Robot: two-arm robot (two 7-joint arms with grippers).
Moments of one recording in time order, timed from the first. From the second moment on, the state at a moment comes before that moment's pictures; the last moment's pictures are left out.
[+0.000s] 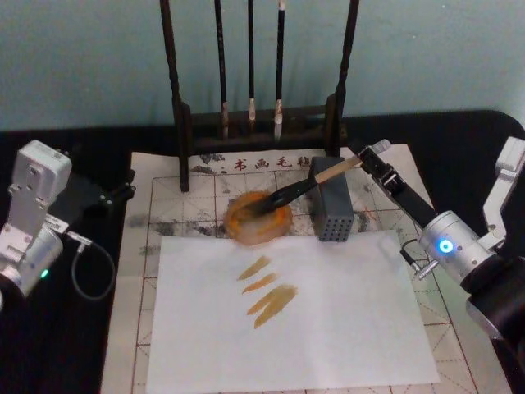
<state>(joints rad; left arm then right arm) -0.20 0.60 0.45 -1.41 -0.25 -0.12 0.03 0.31 0.28 -0.29 -1.09 1.25 0.16 0.51</state>
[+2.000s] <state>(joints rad) -0.20 0.60 0.45 -1.41 -0.25 -0.12 0.03 0.31 0.29 -0.30 -1.08 1.26 0.15 0.51</state>
